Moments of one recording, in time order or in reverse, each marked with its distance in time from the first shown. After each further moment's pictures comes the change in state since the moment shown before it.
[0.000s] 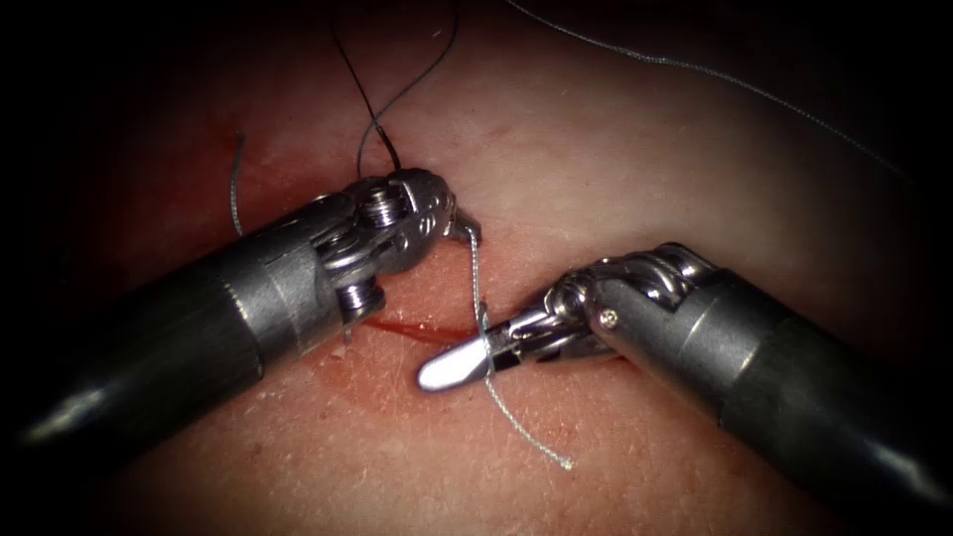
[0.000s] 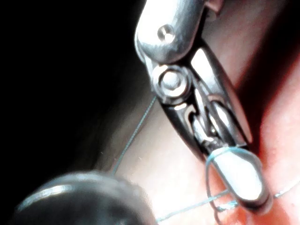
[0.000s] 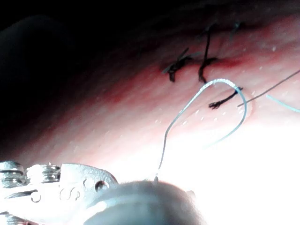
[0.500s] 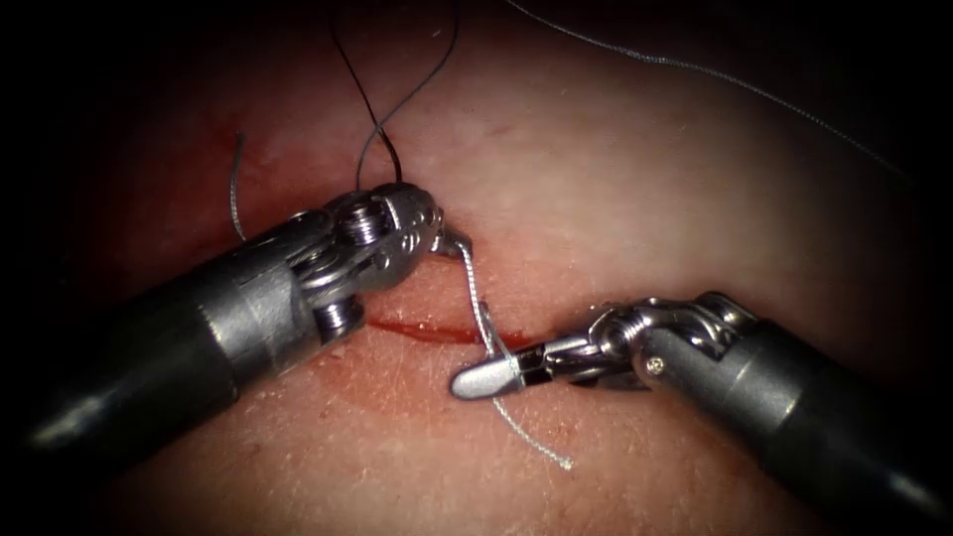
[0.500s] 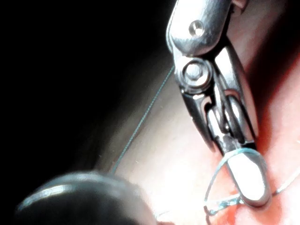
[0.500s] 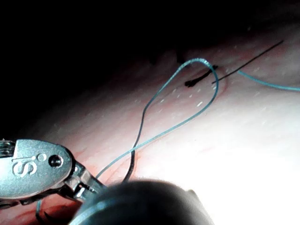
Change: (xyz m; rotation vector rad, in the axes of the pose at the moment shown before) right arm -0.003 0.001 -0.001 -0.157 0.155 -0.048; left arm 0.000 -0.002 -0.002 0.007 -0.027 0.016
